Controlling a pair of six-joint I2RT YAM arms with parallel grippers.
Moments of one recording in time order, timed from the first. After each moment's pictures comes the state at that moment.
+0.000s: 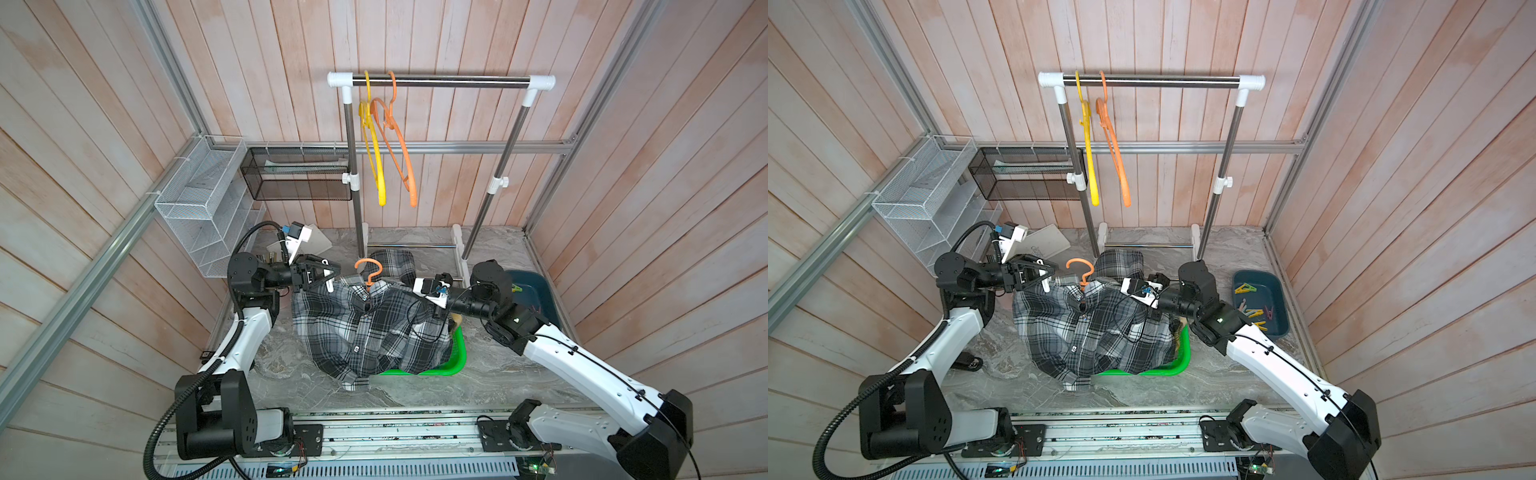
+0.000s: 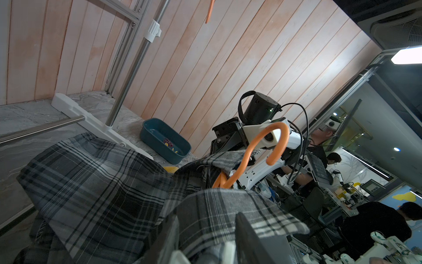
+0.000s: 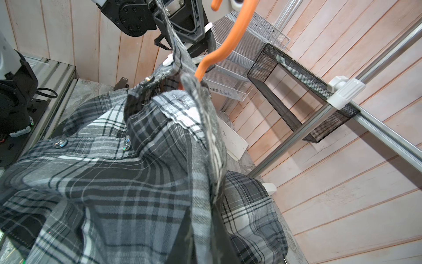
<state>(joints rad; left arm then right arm) 0.07 1.34 0.90 0.90 1.55 -1.03 0.69 1.14 0.97 -0.07 -0.50 -0.59</state>
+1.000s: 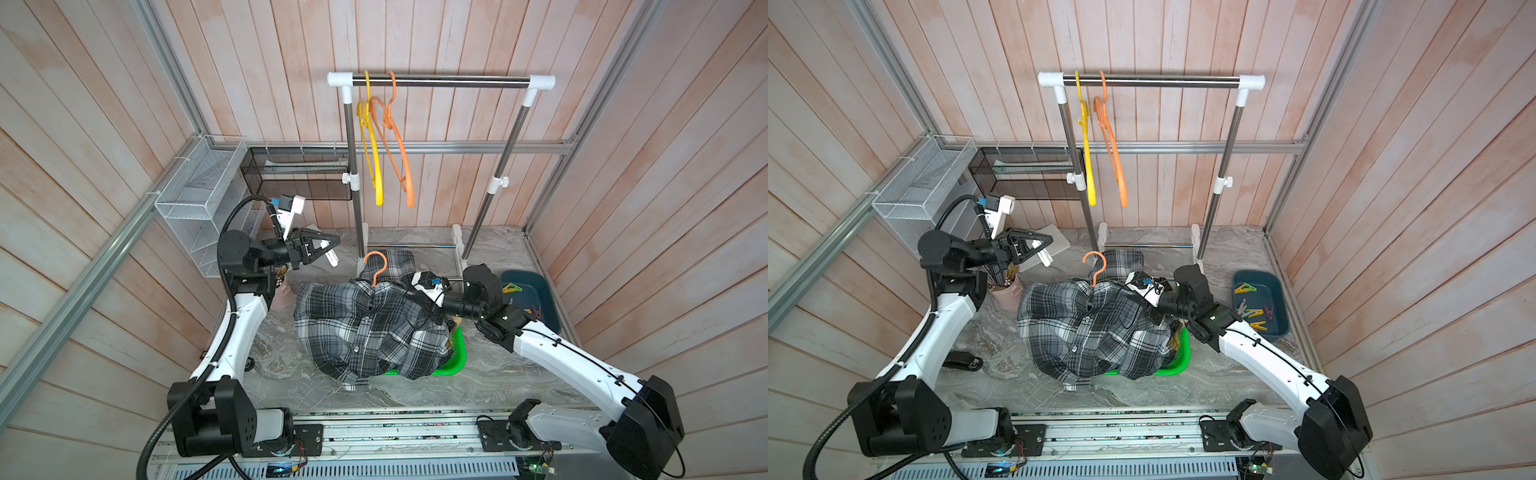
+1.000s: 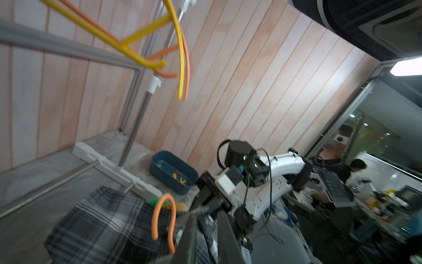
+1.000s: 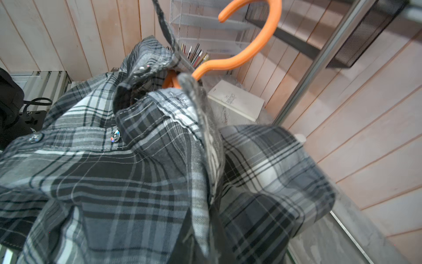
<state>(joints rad) 0.01 1.32 1.24 0.44 1.31 -0.75 0.64 1.22 0.85 -0.04 -0.48 -0.31</state>
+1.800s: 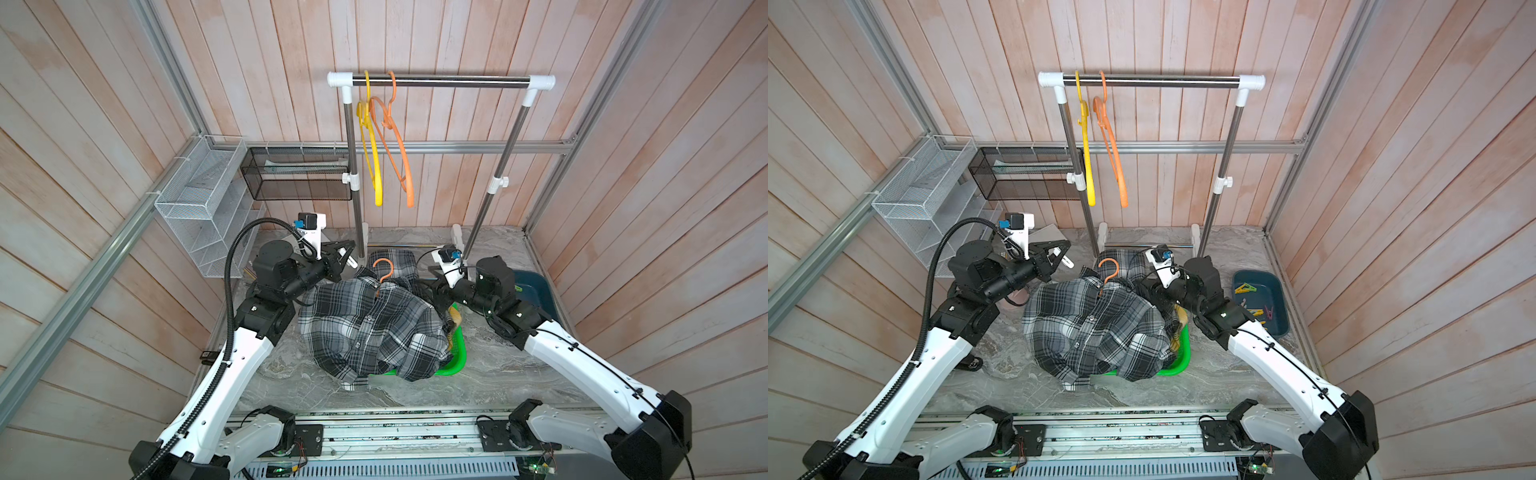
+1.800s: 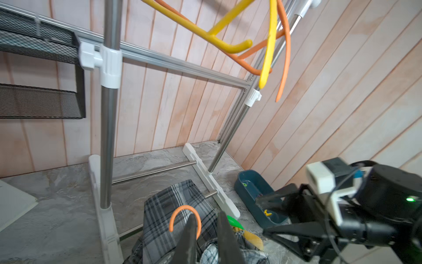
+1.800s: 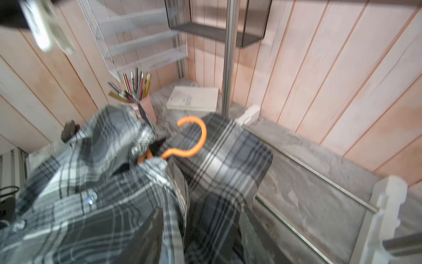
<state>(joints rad) -0.33 1.08 1.13 -0.13 0.38 -0.33 0.61 1.15 1.03 -0.12 -0.26 -0.02</state>
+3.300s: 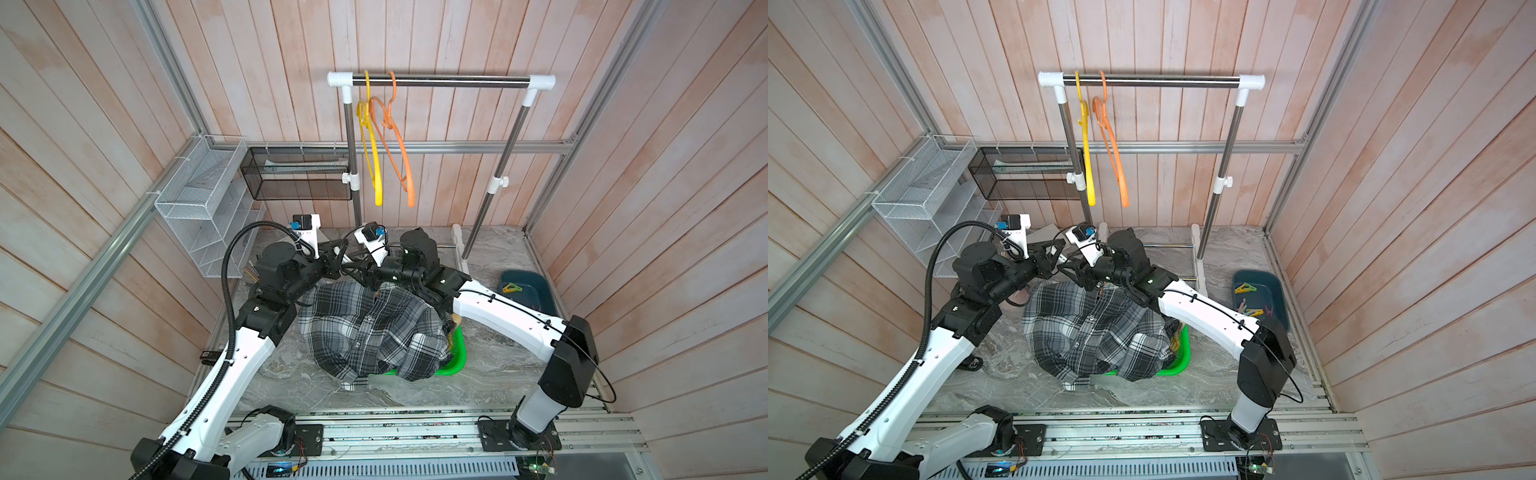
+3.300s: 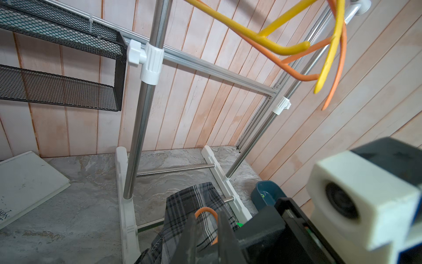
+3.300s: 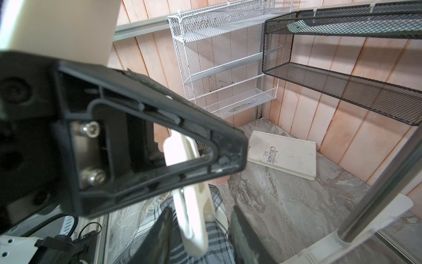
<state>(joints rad) -0.33 1.08 1.10 -0.13 0.28 -0.37 0.88 1.70 1.51 0.03 -0.40 0.11</state>
